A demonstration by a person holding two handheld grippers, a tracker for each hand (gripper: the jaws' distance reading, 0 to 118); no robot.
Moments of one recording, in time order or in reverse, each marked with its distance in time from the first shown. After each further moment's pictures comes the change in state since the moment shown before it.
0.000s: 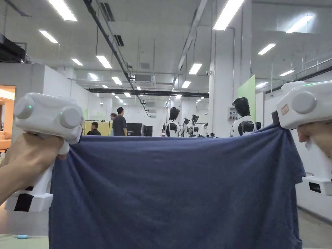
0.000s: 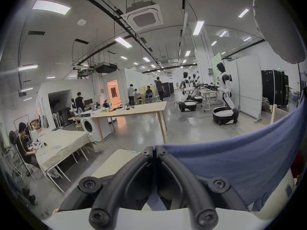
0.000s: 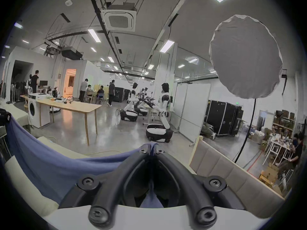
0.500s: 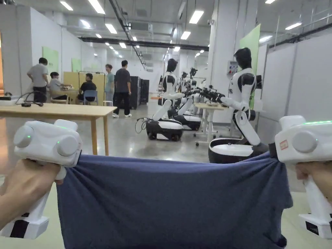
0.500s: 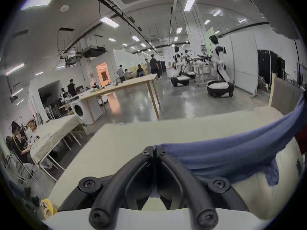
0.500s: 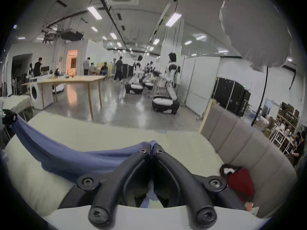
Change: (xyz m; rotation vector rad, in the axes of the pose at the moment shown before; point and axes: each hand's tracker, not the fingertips) left arm 0.043 -0.188 -0.083 -0.234 -0.083 -0.078; right arm -0.032 -0.212 -0.053 -0.278 0.074 0.014
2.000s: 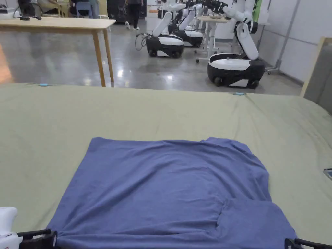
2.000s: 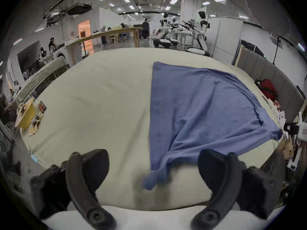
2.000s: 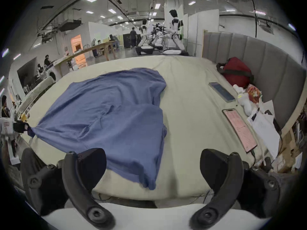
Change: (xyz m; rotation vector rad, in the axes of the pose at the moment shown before) left arm -0.100 -0.394 0.301 -0.321 -0.256 0.137; right arm 0.048 -0.407 0.325 -0.319 0.153 -0.118
